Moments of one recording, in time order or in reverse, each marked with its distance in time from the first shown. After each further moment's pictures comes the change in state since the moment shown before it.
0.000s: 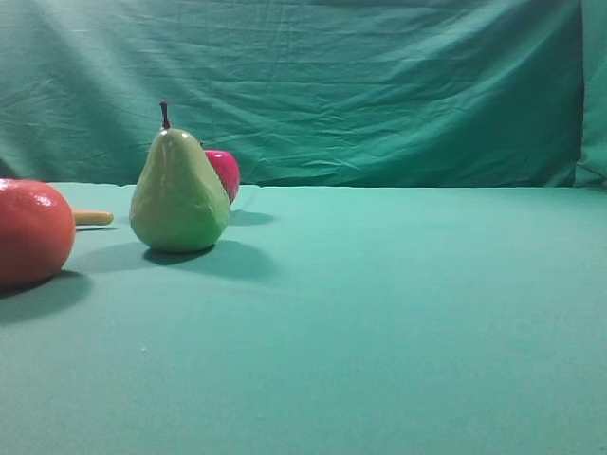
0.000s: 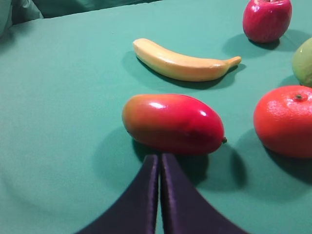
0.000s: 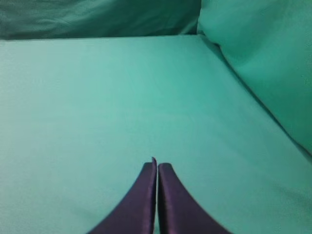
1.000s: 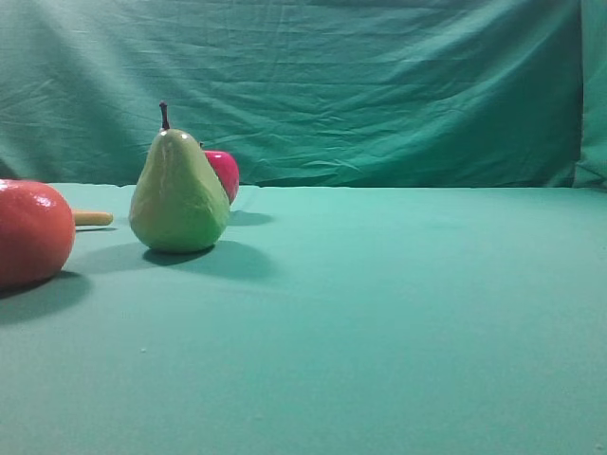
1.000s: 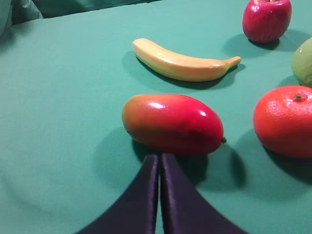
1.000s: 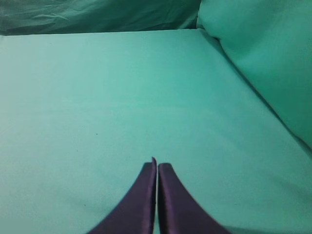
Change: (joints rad) left arm 0.000 0.000 0.000 0.000 0.000 0.000; right arm 0.000 -0.002 0.002 -0.010 0.186 -0.073
